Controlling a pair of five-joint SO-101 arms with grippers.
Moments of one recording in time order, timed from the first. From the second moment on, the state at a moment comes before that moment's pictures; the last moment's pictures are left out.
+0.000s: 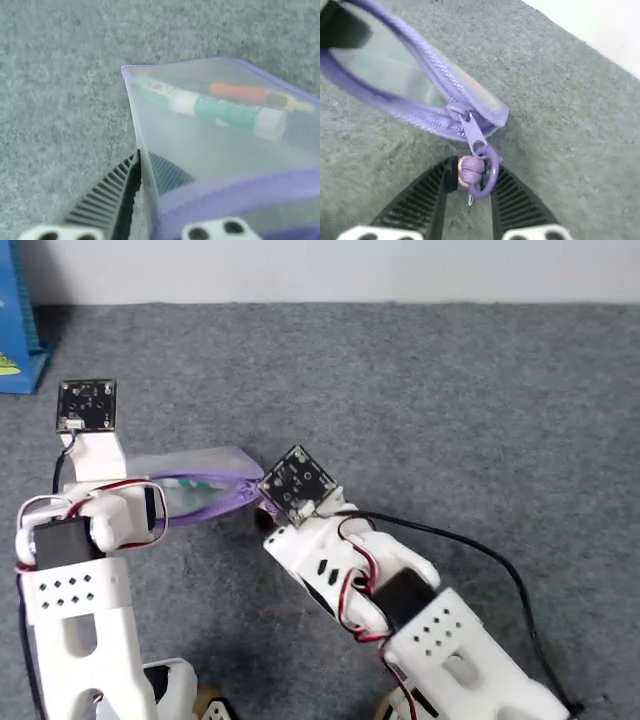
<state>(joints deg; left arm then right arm) -15.8 -41.6 34.8 76.7 -1.5 -42.7 -50.8 52.7 39.7 9.5</state>
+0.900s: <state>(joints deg) 12.5 -41.5 33.5 61.4 -15.8 -49.3 -76.6 52.8 67.0 15.2</state>
